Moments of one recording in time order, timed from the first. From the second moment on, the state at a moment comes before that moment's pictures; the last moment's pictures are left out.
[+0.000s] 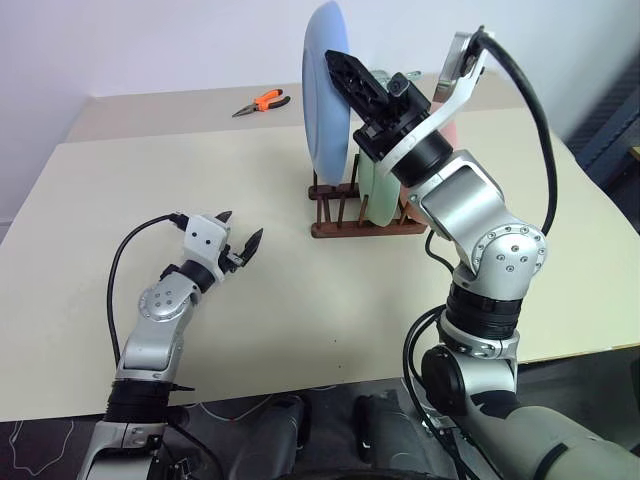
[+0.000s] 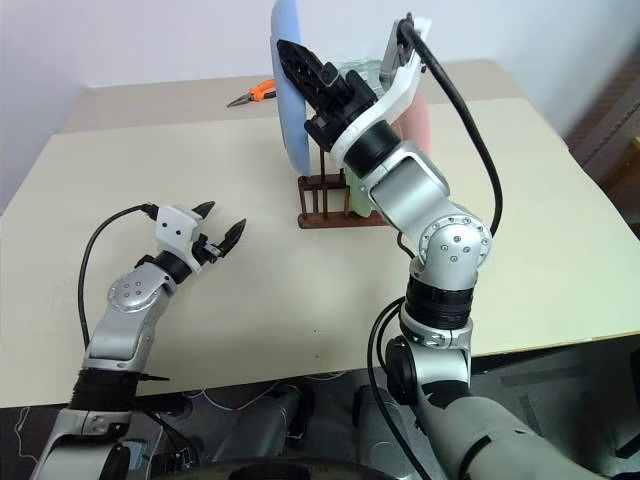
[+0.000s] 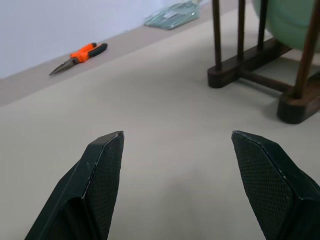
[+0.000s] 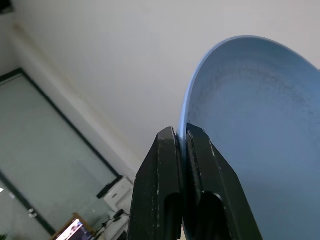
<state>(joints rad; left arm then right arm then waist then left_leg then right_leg) -0.23 0.38 0.05 0.00 -0.14 0.06 -0.43 -0.81 -0.02 -0.20 -0.28 1.29 0.78 -0.18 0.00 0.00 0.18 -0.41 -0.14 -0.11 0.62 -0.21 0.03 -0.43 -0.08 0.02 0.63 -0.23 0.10</state>
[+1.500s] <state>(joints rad) -0.13 0.41 0.06 0.00 -0.13 0.06 -0.44 -0.25 -0.75 -0.26 -0.03 0.36 0.38 0.42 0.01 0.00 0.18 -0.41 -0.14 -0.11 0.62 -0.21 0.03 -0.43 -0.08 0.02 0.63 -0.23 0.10</state>
